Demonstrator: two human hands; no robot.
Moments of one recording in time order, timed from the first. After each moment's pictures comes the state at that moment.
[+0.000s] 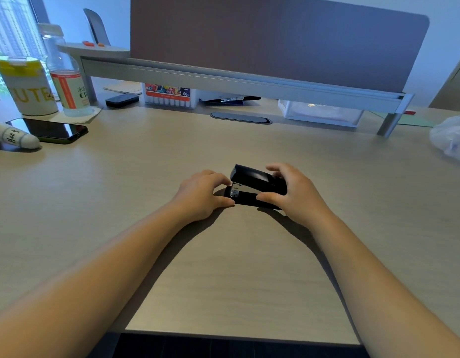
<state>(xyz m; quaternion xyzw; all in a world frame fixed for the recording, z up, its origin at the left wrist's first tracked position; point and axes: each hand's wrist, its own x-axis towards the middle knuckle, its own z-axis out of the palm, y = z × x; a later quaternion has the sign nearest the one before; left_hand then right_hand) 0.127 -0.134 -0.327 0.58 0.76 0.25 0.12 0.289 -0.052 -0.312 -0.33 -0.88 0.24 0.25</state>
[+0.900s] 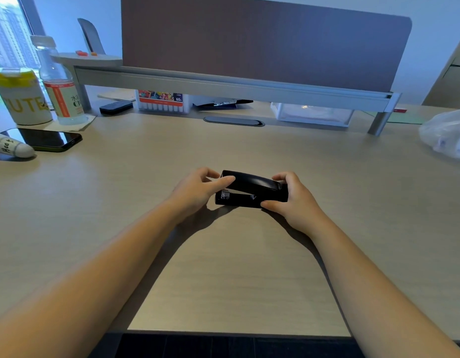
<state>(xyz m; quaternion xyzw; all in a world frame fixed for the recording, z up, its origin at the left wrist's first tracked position) 0.132 -0.130 -0.323 0.45 0.72 0.45 0.27 0.309 -0.053 -0.319 -0.38 -0.82 0.34 0.25</state>
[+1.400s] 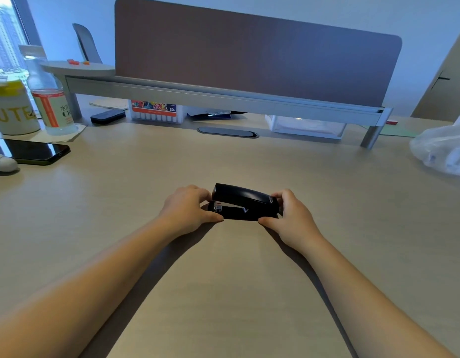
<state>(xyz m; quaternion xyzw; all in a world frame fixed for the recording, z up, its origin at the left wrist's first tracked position) 0.123 -0.116 -0.325 0.55 0.79 0.25 0.12 0.306 -0.037 -0.324 -0.45 -0.81 0.28 0.24</state>
